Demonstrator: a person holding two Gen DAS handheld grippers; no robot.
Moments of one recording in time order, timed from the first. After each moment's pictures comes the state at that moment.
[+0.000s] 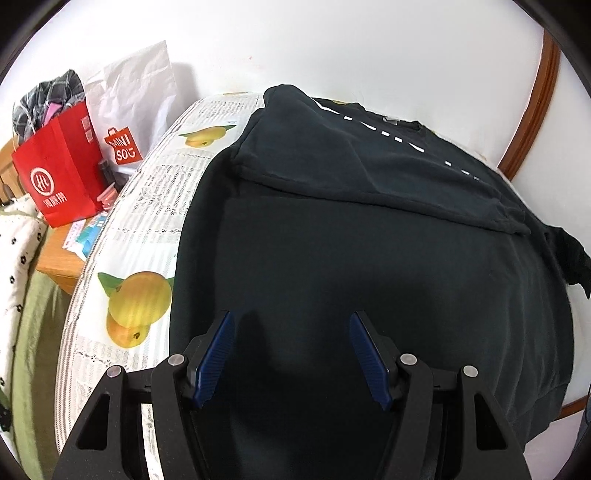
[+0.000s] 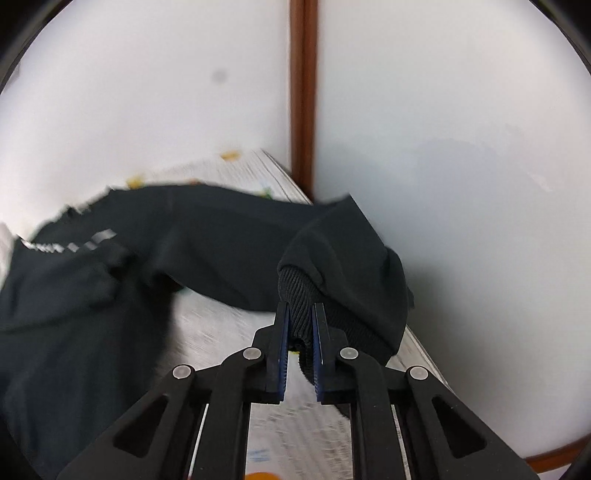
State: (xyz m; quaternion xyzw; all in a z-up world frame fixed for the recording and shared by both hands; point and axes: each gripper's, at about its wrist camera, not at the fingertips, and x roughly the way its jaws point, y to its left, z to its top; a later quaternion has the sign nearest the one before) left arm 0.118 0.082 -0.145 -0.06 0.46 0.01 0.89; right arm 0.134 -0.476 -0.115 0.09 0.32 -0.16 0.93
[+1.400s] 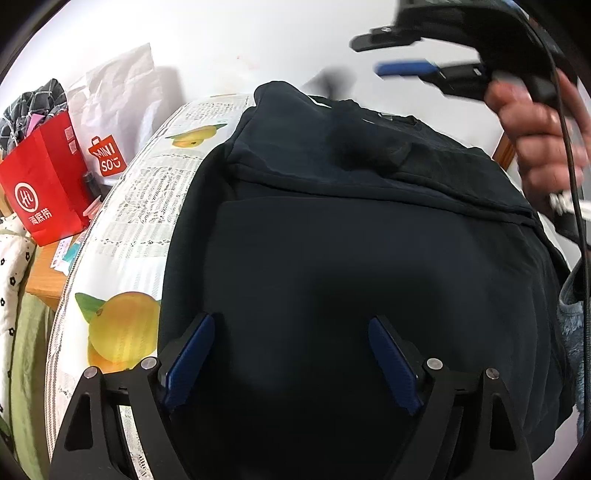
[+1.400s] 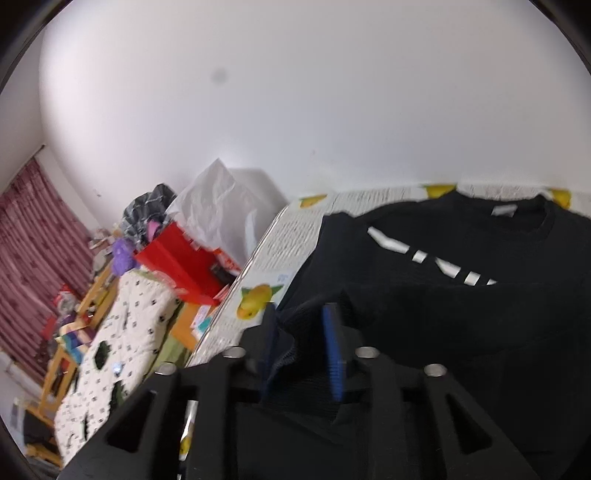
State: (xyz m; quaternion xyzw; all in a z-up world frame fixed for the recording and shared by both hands) left arm 0.131 0.088 -0.167 -0.04 0.45 -0.02 0.89; right arm 0.327 -0.034 -0.064 0.11 0.34 0.32 0.88
